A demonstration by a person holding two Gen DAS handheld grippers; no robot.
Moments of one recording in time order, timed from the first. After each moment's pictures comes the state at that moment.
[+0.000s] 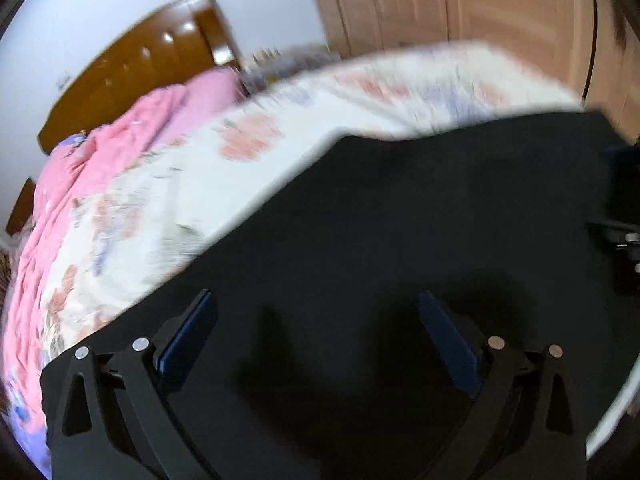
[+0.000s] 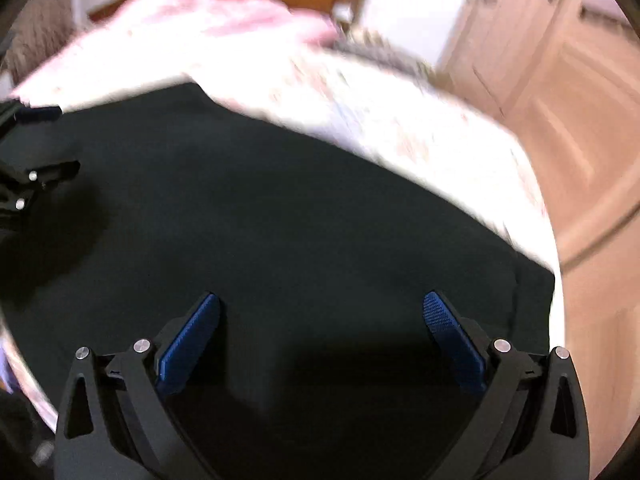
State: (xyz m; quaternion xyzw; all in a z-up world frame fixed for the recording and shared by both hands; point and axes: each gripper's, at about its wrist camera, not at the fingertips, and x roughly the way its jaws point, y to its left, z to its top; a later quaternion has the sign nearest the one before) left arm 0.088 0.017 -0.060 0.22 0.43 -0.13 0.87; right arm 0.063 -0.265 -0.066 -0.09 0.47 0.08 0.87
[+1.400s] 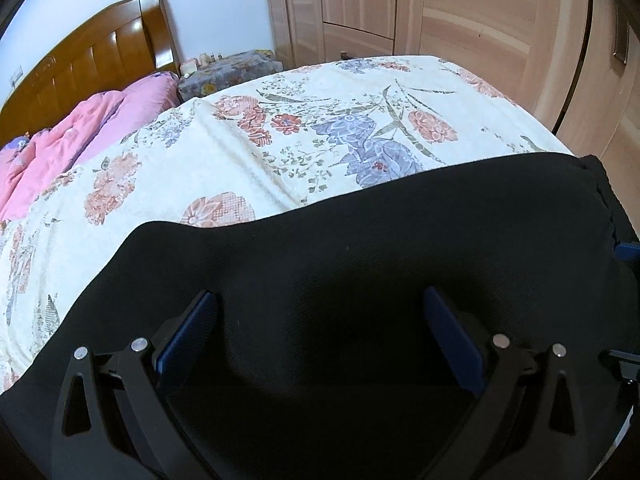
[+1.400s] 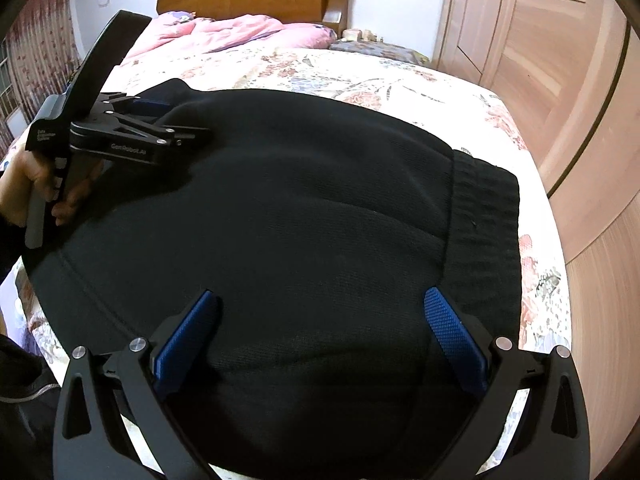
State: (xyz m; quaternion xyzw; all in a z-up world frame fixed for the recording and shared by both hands) left arm 0.135 -0.088 -0.074 0.15 0.42 -0.23 0.87; right arm 0.008 -0.313 -0.066 -0.04 0.45 0.08 0.89
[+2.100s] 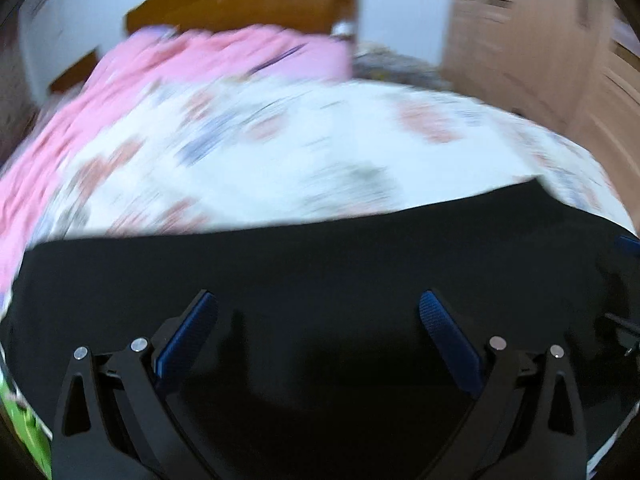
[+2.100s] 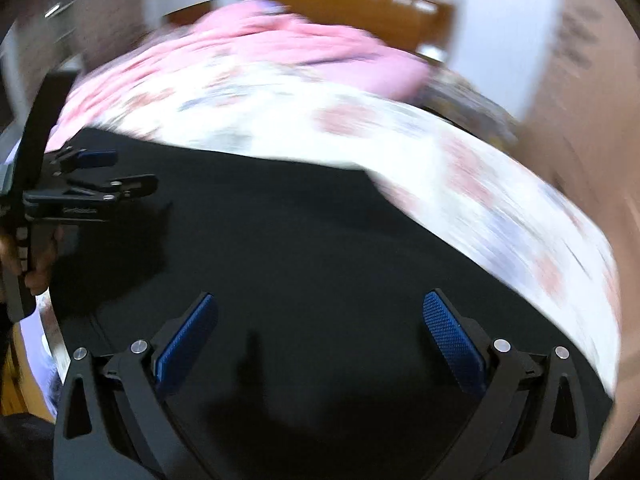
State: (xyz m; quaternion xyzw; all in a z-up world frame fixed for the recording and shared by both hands) left arm 0.104 0.199 -0.054 0.00 0.45 0.00 0.90; right arm 0.126 -0.054 -0.032 -0.14 0.42 0.22 0.87
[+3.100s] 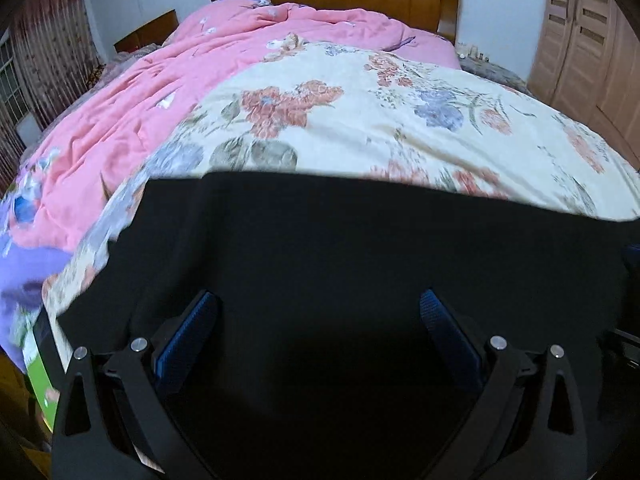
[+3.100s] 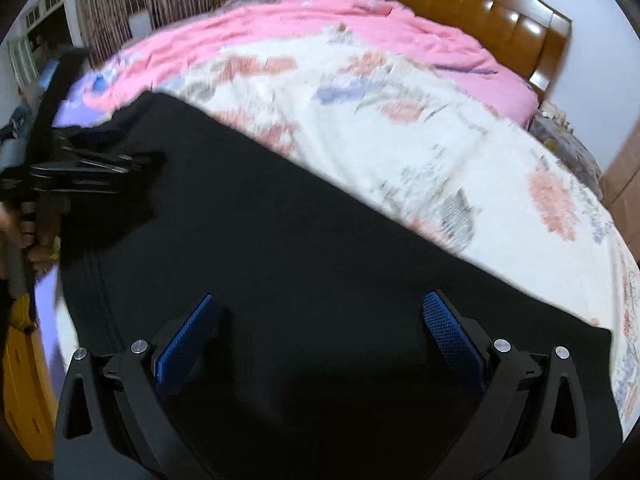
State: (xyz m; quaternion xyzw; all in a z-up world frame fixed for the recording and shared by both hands) left arm 0.071 0.391 -0.069 -0.03 0.45 0.11 0.89; right arm 0.149 0.111 -0.066 -0.18 0.44 0.30 0.82
